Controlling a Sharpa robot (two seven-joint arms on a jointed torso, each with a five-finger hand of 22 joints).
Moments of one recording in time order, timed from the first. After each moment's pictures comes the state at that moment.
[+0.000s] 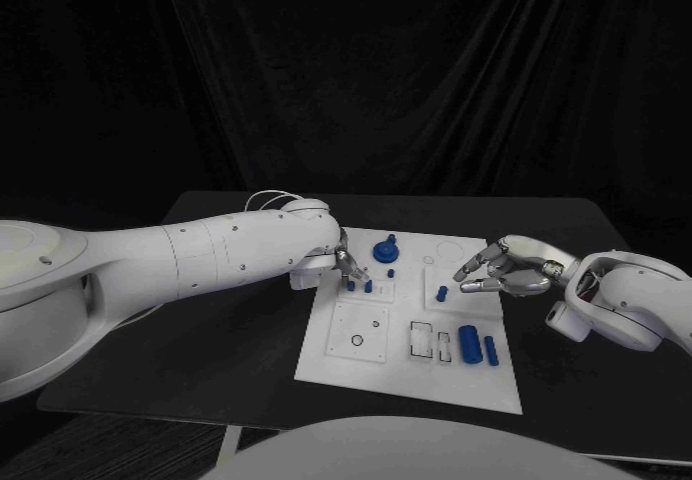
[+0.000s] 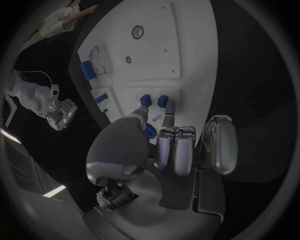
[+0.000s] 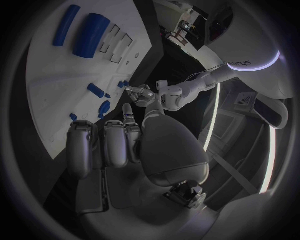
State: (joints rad) left arm 1.23 -0.46 -0.21 1.20 -0.96 0.12 -0.70; left_hand 1.10 -0.03 0.10 0.25 0.05 0.99 0.09 0.11 0.39 1.47 0.00 1.57 1.31 1.46 -0.06 1.57 1.31 0.03 1.47 0.04 1.33 1.31; right arm 1.16 -1.00 -0.21 1.50 -0.89 -0.05 0.27; right_hand 1.36 0.11 -0.27 0.23 0.12 0.95 0.09 0.14 0.17 1.45 0.00 1.40 1.51 1.47 -0.07 1.39 1.25 0.02 1.47 0.03 1.46 1.31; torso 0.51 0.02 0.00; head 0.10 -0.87
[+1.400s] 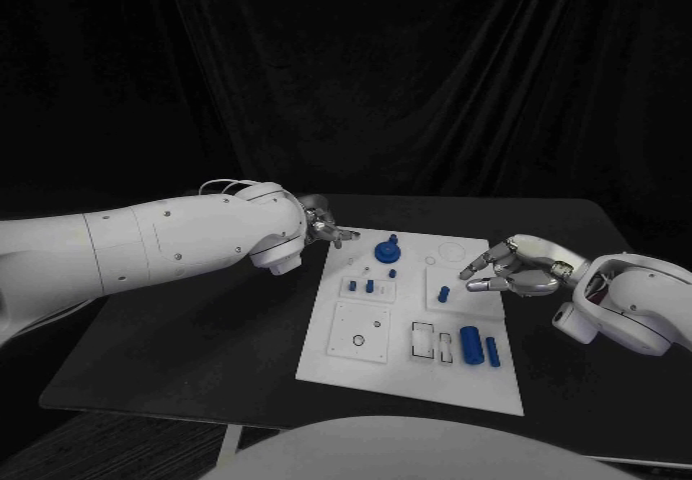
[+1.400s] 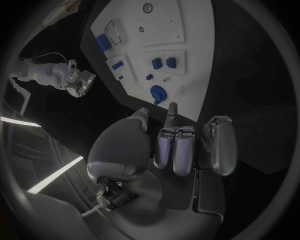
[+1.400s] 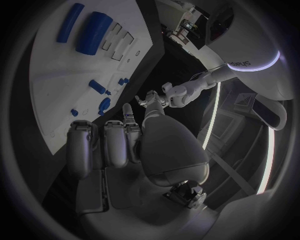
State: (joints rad) left arm 1.31 -0.67 -0.21 1.41 -0.92 -0.16 -0.54; left_hand 1.09 0.02 0.02 0.29 0.24 0.98 0.08 0.13 0.38 1.47 0.00 1.57 1.31 1.46 -0.06 1.57 1.31 0.03 1.47 0.04 1.35 1.31; right arm 1.16 -1.02 -0.21 1.51 -0.89 -0.07 0.29; right_hand 1.36 0.11 -0.27 0.23 0.12 0.95 0.09 0.14 0.17 1.45 0.00 1.40 1.51 1.46 -0.07 1.39 1.25 0.02 1.47 0.03 1.46 1.31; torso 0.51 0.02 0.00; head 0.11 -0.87
